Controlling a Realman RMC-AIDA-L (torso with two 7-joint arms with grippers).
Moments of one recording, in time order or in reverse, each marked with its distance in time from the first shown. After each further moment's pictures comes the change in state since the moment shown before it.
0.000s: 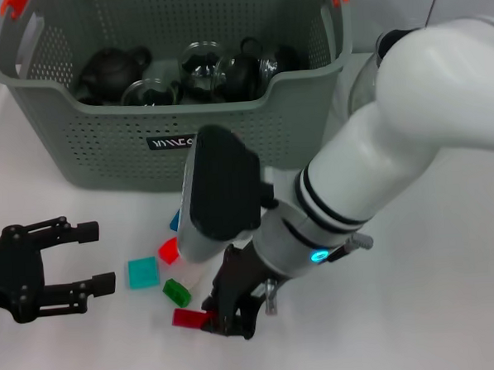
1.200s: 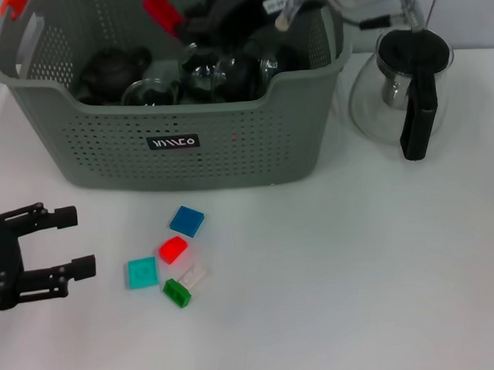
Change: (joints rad) left arm 0.001 0.016 -0.073 0.000 0.001 0.022 0.001; right arm -0.051 -0.003 0.678 -0.317 -0.146 -0.051 0.053
